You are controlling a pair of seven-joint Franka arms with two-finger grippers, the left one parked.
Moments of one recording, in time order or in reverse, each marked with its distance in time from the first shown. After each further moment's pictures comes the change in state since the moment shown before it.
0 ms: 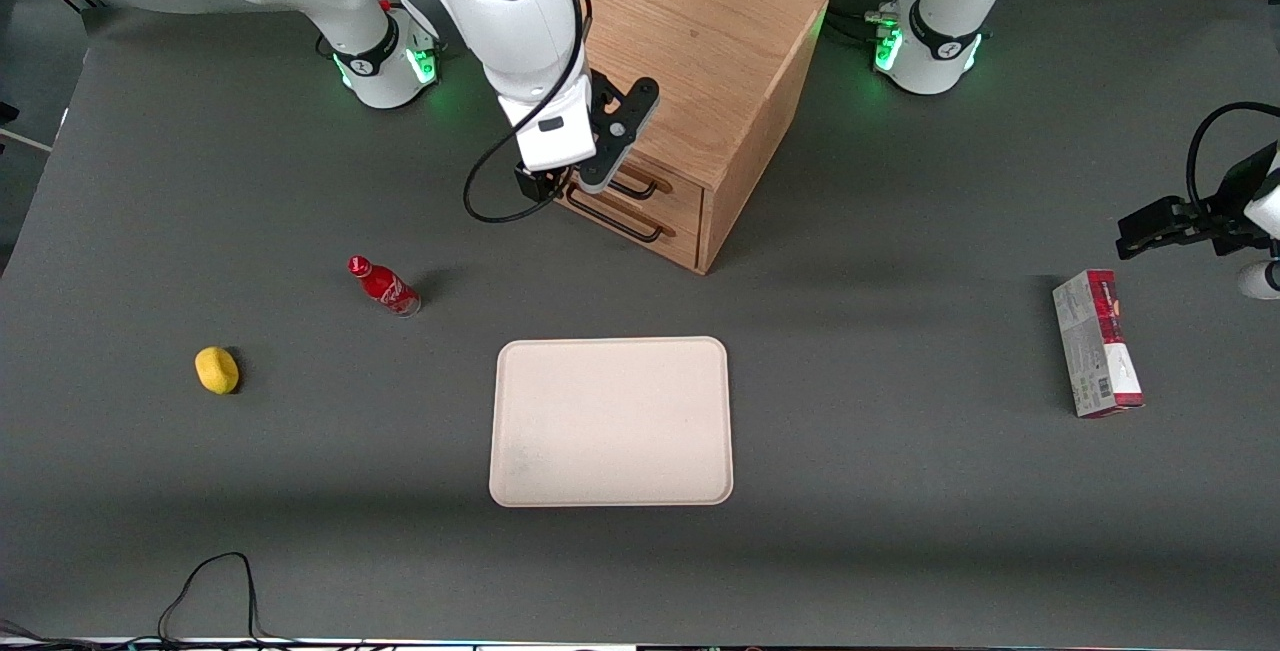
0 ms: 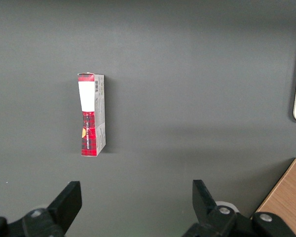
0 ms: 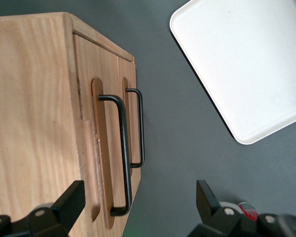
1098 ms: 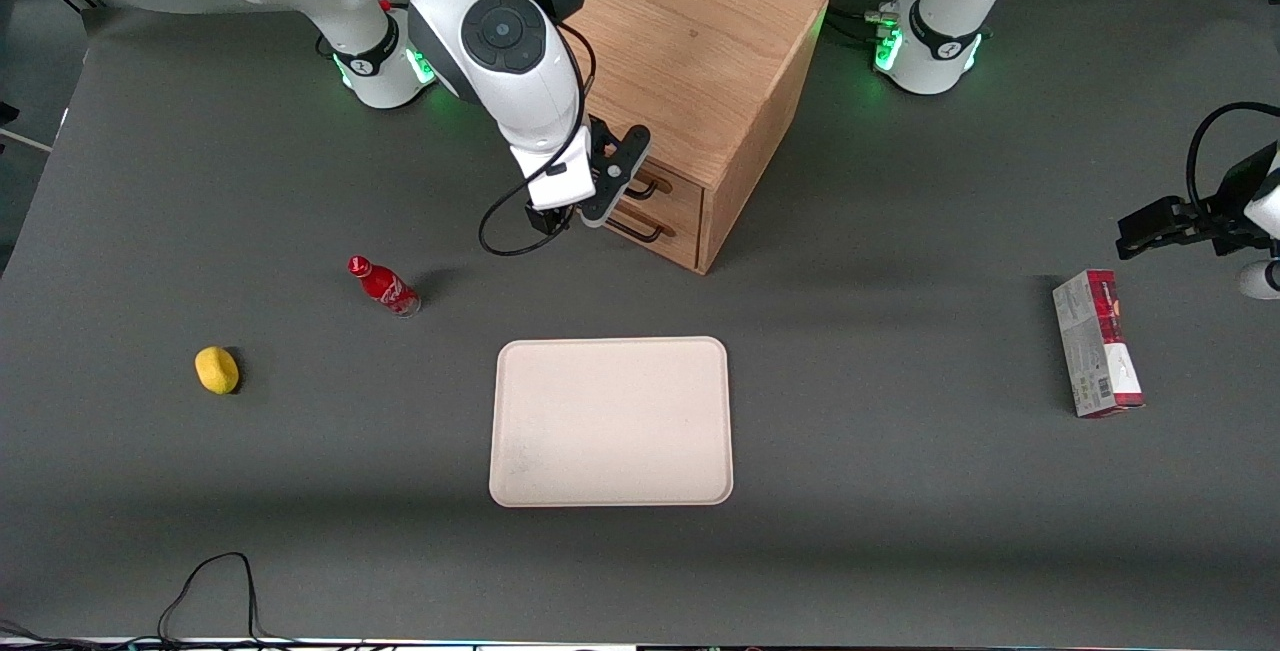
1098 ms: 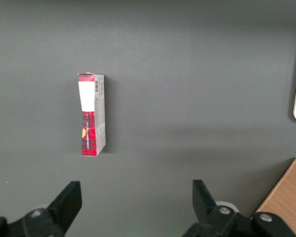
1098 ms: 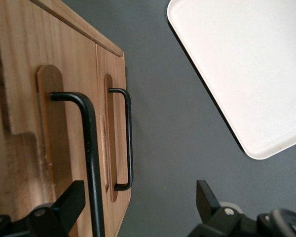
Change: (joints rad) arm 0.002 -0.045 -0.001 -0.294 0.000 0.278 -0.037
